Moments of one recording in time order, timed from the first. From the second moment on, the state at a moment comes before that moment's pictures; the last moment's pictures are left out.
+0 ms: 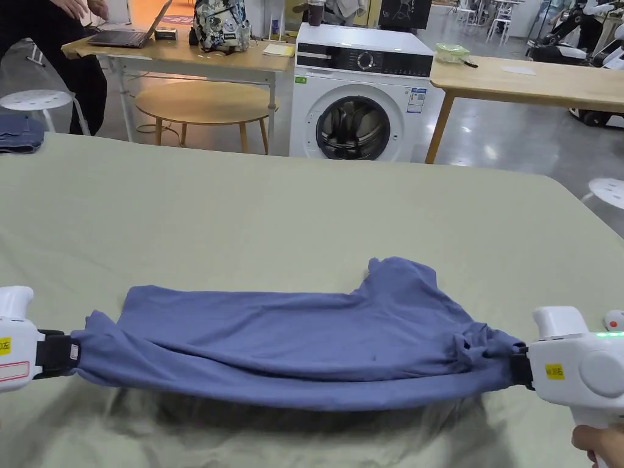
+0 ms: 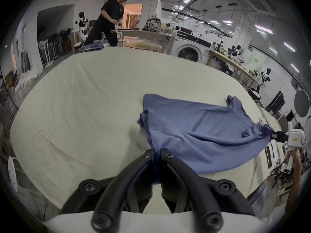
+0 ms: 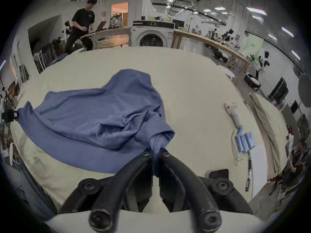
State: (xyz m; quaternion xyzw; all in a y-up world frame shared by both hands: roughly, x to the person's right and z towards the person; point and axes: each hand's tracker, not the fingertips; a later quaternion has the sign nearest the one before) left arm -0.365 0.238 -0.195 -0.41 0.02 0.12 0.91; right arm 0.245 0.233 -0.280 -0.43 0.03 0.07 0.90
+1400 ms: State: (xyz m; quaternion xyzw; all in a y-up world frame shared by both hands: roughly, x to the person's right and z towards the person) left arm -0.317 0.222 -0.180 -0.31 0.03 0.09 0.95; right arm 0.155 0.227 -0.229 -0.26 0.03 0.04 0.97
